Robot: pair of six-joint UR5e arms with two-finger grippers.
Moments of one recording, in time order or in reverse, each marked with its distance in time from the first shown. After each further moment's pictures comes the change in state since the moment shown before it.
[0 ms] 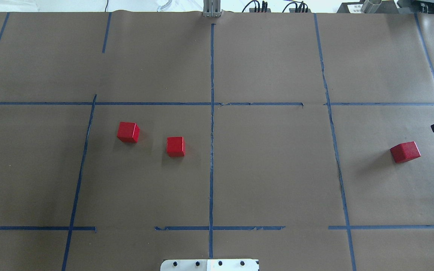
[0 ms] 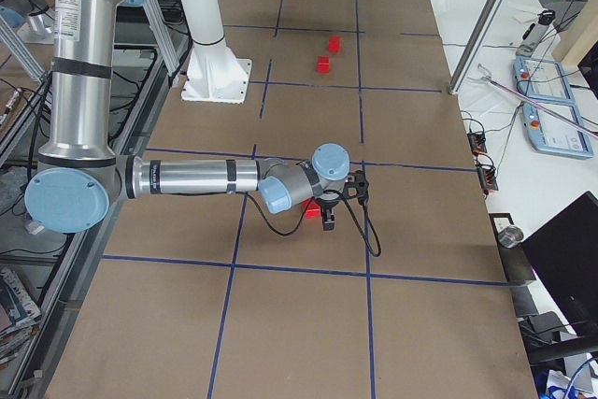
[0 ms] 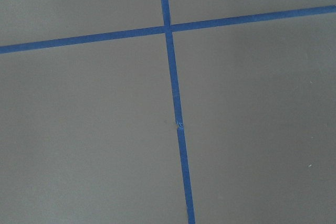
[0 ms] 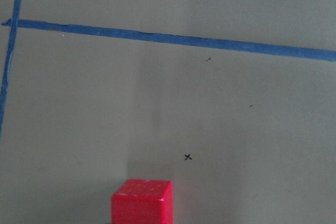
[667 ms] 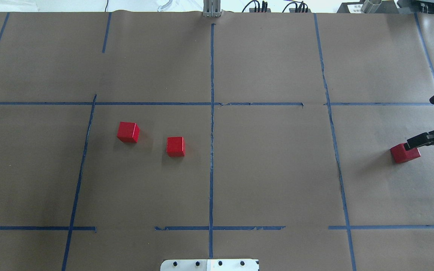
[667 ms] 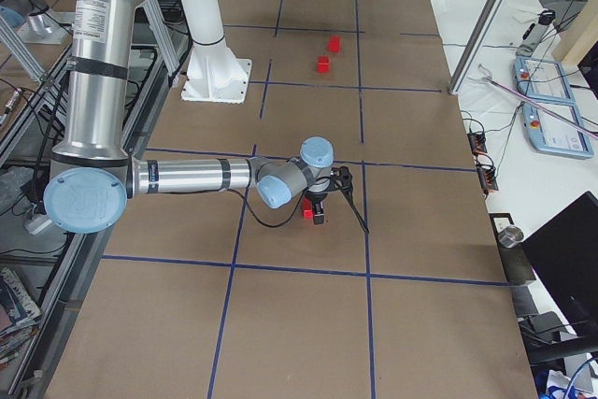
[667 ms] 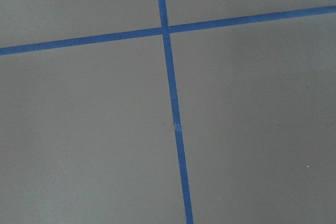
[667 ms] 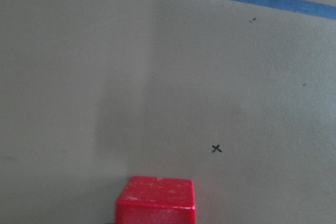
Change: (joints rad) left arm 0.001 -0.002 -0.010 0.000 -0.001 -0.001; right arm -0.197 -0.029 -0.003 0.097 -0.184 0.107
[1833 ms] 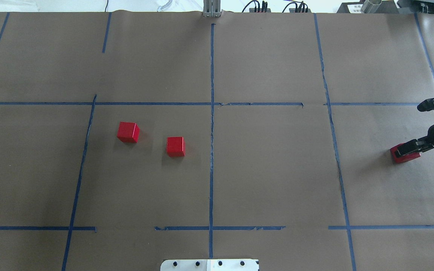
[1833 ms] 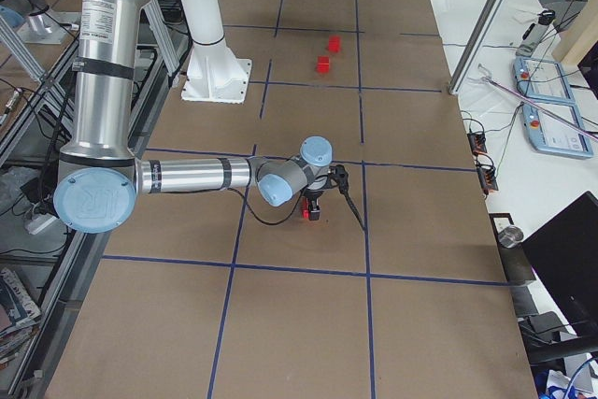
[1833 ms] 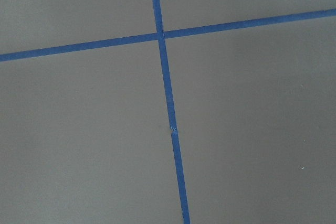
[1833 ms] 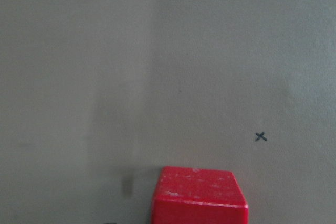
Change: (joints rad) left arm 0.000 0.000 -0.006 0.000 0.000 0.000; right arm -0.055 0.017 -0.017 0.002 0.025 0.034
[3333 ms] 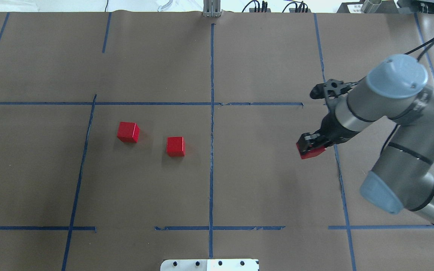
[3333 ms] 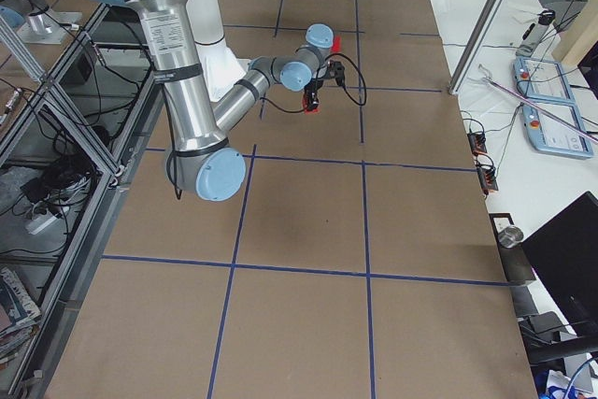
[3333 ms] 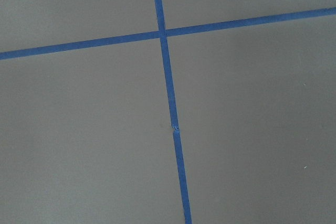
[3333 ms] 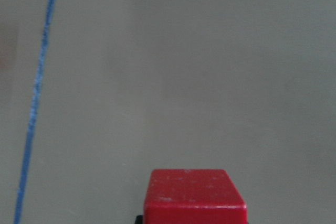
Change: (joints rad) left arm -0.001 -0.001 0.009 -0.001 0.001 0.003; right arm -0.355 0.526 0.250 -0.508 -0.124 0.383
